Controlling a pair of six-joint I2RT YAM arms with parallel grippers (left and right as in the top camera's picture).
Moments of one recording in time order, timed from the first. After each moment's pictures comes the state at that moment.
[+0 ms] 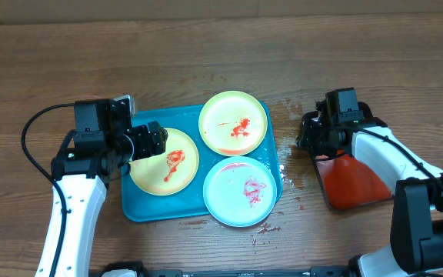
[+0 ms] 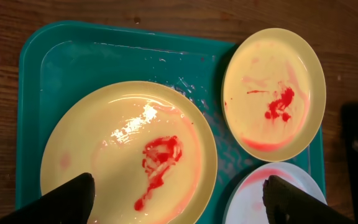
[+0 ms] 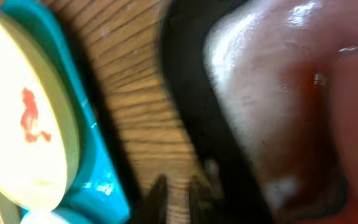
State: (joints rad) left arm 0.05 1.25 0.96 -0.73 0.30 -0.23; right arm 0.13 1.71 0.94 -0.47 -0.35 0.49
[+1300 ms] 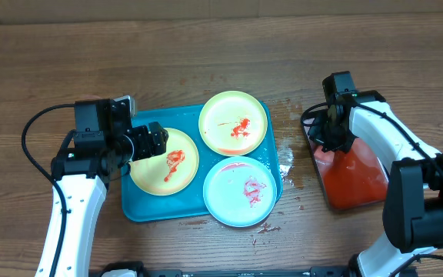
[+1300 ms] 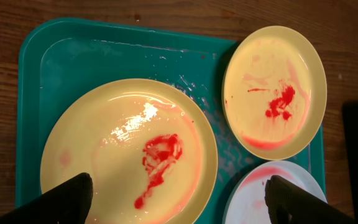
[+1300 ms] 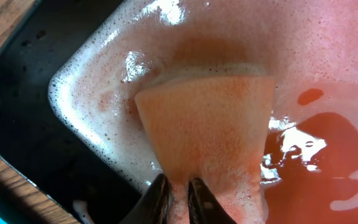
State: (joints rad) left arm 0.05 1.25 0.96 -0.73 0.30 -0.23; right arm 0.12 1.83 1.19 -0.84 0.00 0.63
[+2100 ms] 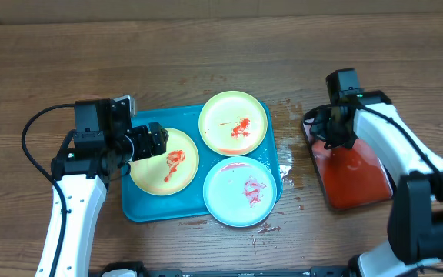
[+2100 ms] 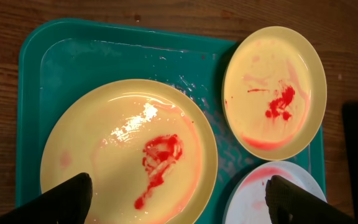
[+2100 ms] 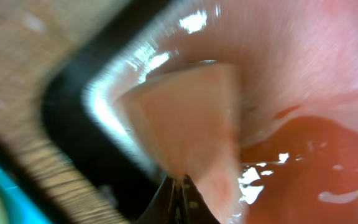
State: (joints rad) left arm 0.05 1.25 0.96 -0.73 0.30 -0.23; right arm 0.12 1.74 1.19 -0.82 0.01 0.61
